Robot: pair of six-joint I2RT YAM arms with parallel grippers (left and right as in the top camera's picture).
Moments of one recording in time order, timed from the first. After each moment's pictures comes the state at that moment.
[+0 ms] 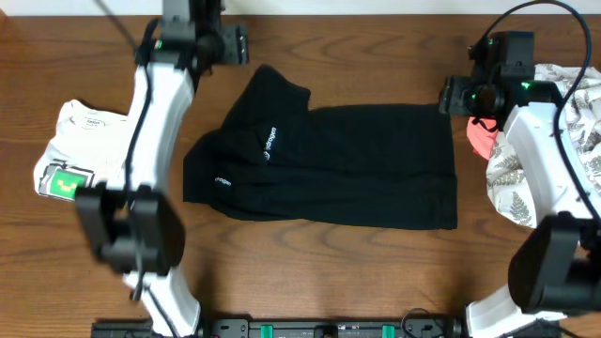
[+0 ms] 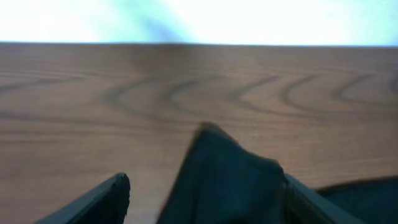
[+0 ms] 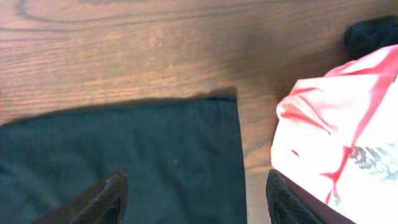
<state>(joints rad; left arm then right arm) -0.10 1.99 1.84 -0.66 0.14 -0.10 -0.05 1.76 1.42 -0.67 -0.08 0.14</state>
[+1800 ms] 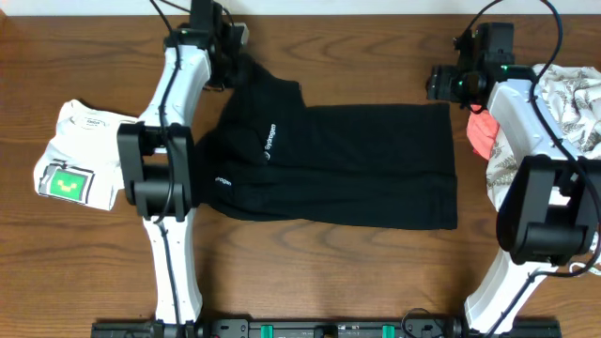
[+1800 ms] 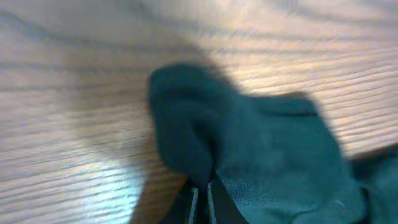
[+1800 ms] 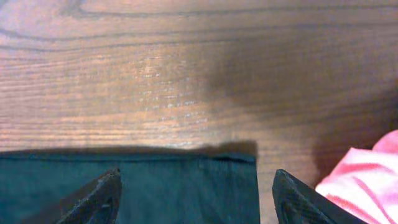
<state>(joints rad) -0.07 2.37 2.07 -0.86 0.29 0.02 -0.05 2.03 1.55 -0.55 -0.13 0.11</state>
